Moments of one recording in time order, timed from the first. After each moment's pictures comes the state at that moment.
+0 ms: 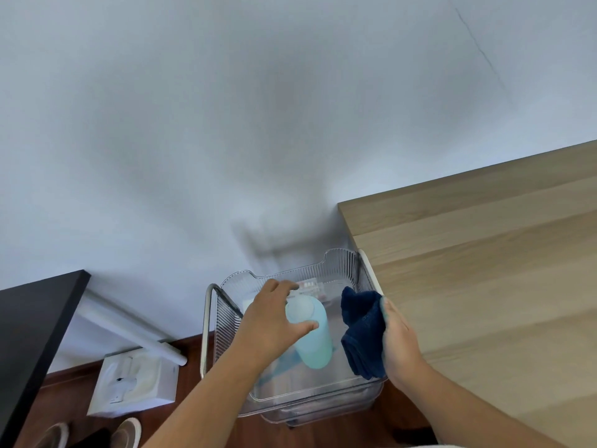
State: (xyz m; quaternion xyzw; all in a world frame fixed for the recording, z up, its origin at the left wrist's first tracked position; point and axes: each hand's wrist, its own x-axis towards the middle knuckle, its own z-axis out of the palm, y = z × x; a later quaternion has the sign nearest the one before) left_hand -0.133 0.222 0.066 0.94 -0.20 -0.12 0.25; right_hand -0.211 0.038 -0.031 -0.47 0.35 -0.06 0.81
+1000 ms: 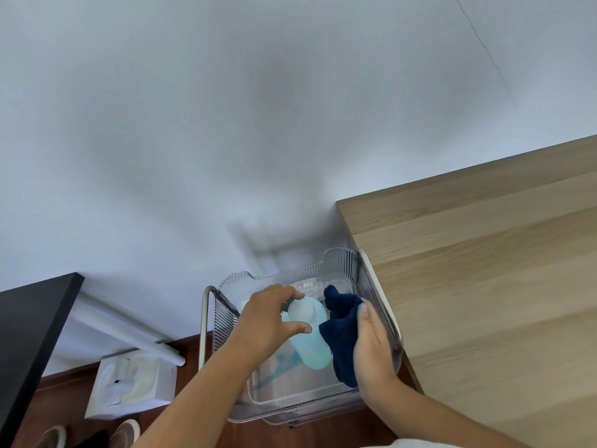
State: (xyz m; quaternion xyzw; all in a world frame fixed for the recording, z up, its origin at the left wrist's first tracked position) left_hand -0.119 0.228 0.064 0.92 -0.22 -0.14 0.29; right_hand -0.211 0.088 0.000 -0.55 0.30 -0.09 0.77
